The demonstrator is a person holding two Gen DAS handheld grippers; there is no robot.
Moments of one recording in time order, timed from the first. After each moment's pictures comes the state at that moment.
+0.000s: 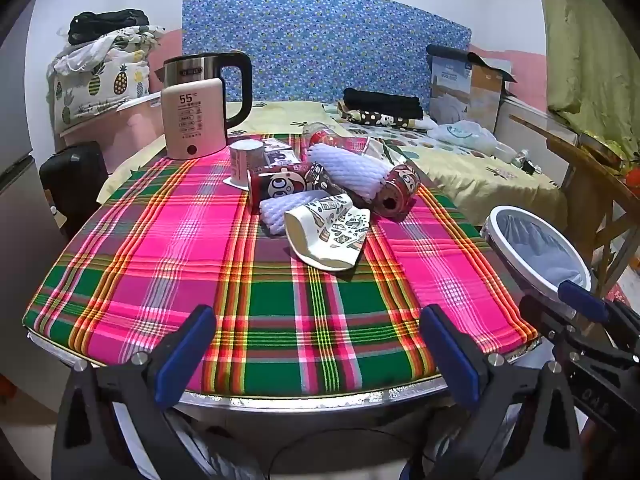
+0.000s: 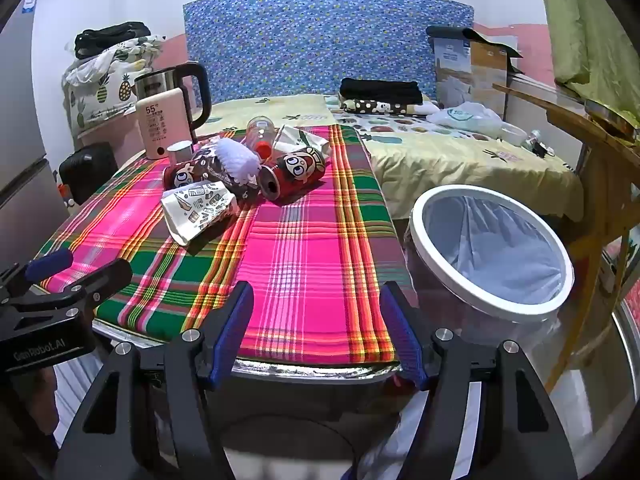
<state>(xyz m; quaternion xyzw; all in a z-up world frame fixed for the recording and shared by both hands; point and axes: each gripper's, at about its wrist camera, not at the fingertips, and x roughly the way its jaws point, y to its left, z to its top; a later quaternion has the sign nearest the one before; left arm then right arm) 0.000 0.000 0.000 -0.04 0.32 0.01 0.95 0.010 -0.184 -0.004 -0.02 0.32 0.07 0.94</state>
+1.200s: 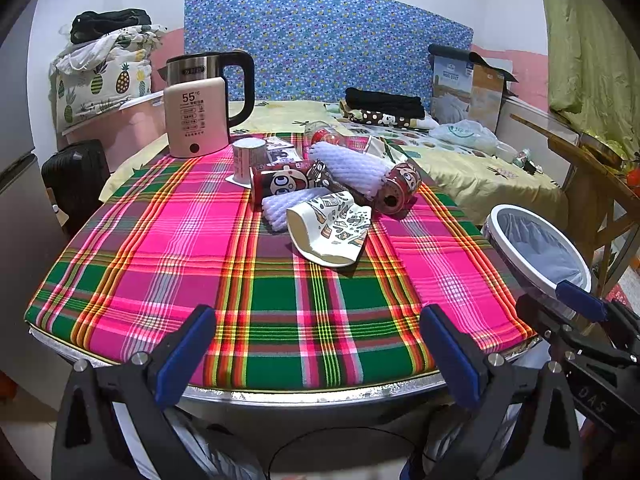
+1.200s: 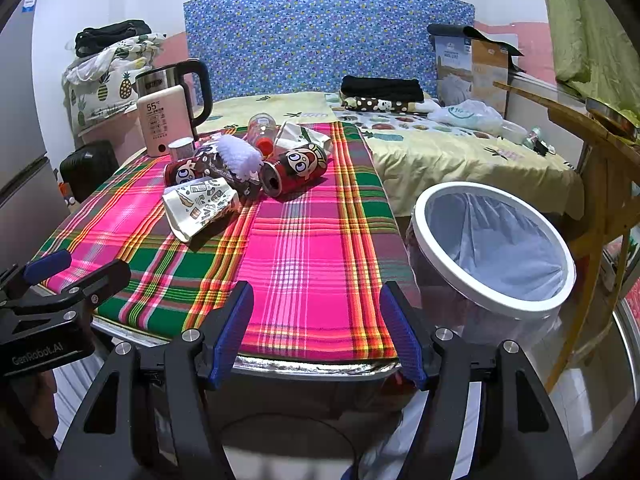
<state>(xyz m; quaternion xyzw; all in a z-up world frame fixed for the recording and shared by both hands) 0.000 0.001 0.000 -0.05 0.32 0.01 0.94 0.009 -0.182 -0.007 -0.02 0.33 0.07 0.94</state>
